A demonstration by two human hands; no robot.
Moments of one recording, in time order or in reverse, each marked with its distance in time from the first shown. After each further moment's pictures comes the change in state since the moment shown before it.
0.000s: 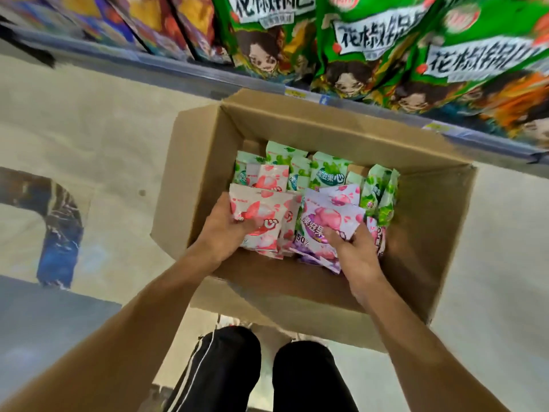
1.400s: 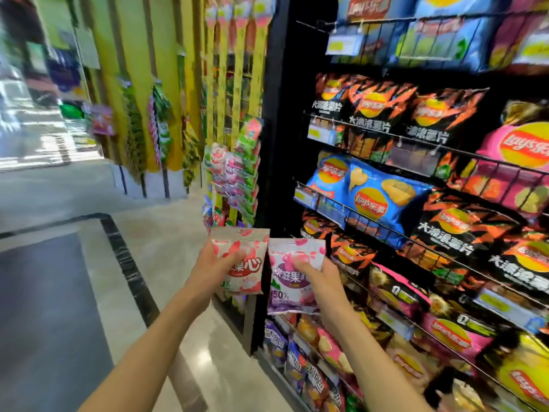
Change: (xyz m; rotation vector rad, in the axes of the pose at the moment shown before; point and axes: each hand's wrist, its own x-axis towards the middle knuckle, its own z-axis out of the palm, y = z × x) left_hand -0.646 0.381 -0.498 -0.616 0.712 0.793; right_hand -0.647 -0.642 0.164 -0.107 -0.671 -0.985
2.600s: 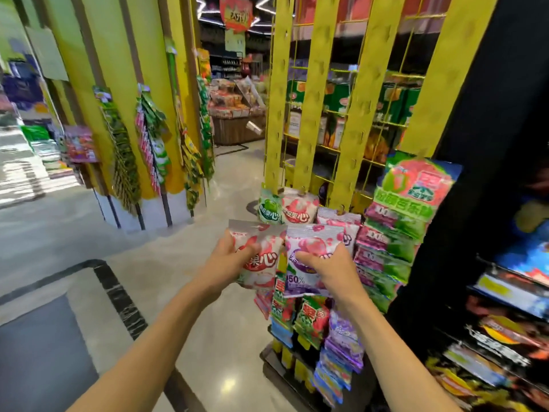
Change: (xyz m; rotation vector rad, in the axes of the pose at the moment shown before) left_hand 0.509 -0.016 -0.285 0.144 -0.199 -0.048; right_hand 0.433 -0.014 0.354 -0.048 0.089 -0.006
